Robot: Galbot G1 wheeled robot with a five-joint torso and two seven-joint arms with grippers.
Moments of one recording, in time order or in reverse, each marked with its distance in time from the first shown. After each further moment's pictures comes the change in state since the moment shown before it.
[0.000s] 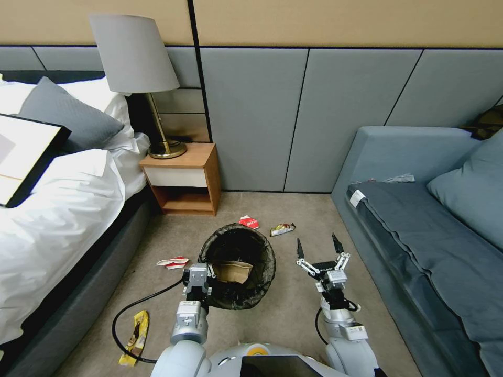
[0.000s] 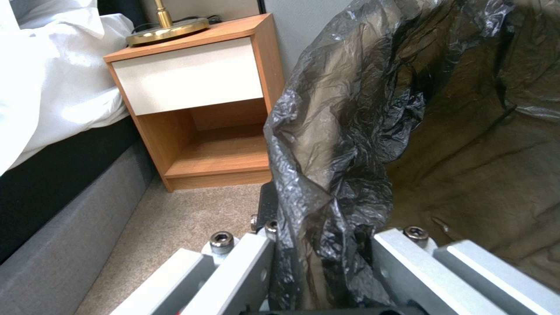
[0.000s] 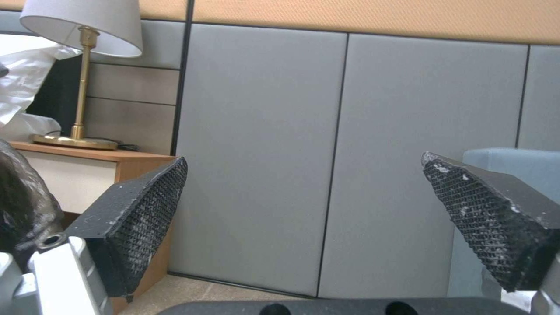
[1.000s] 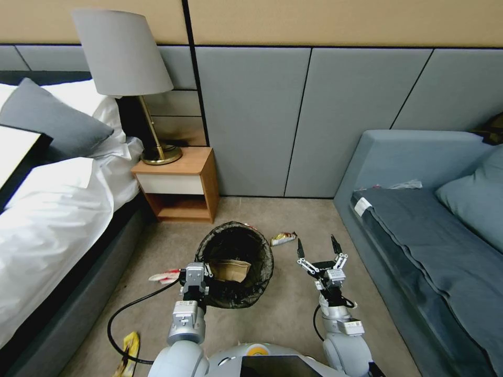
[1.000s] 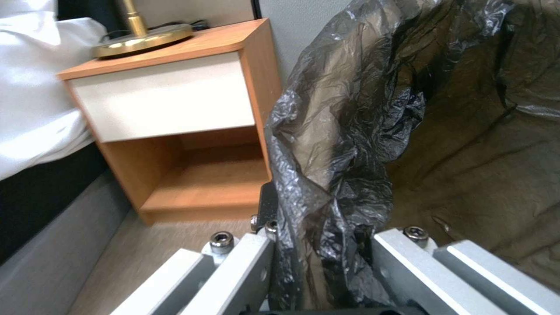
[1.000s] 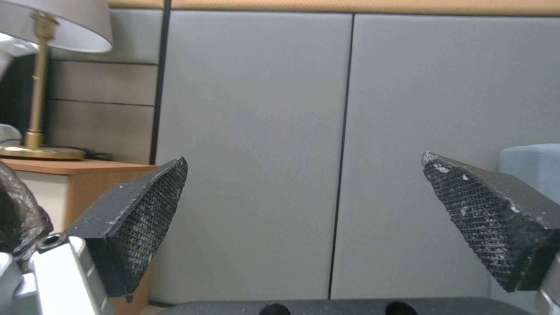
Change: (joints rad) left arm 0.001 -0.013 -0.002 0.001 0.002 0.000 -0.001; right arm 0.037 0.001 0.007 -0.017 0.041 0.003 -0.036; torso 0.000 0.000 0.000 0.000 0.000
